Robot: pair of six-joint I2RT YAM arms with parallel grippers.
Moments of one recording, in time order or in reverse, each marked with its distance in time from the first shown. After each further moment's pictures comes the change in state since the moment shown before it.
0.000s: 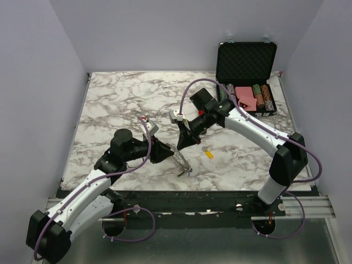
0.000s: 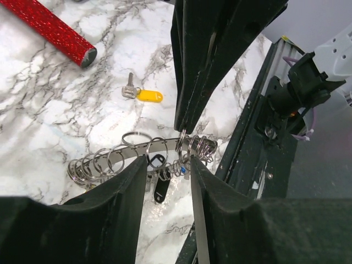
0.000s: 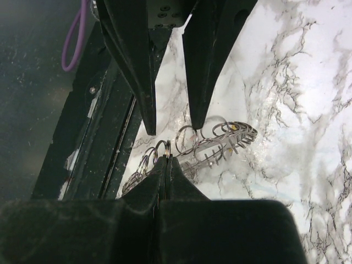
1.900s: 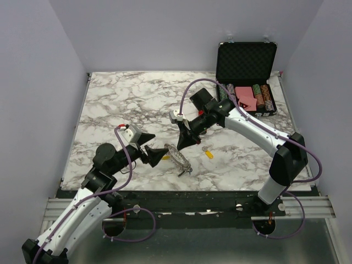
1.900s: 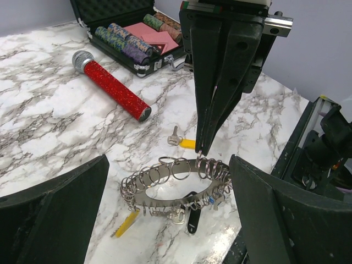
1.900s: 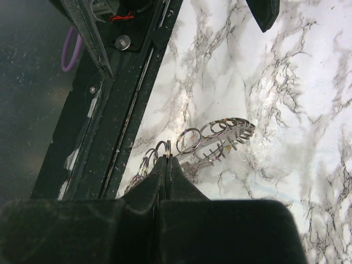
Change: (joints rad) left arm -0.003 -0.325 -0.058 0.001 -0.264 0.027; right arm 0.000 0.000 0.001 -0.003 0.000 -0.004
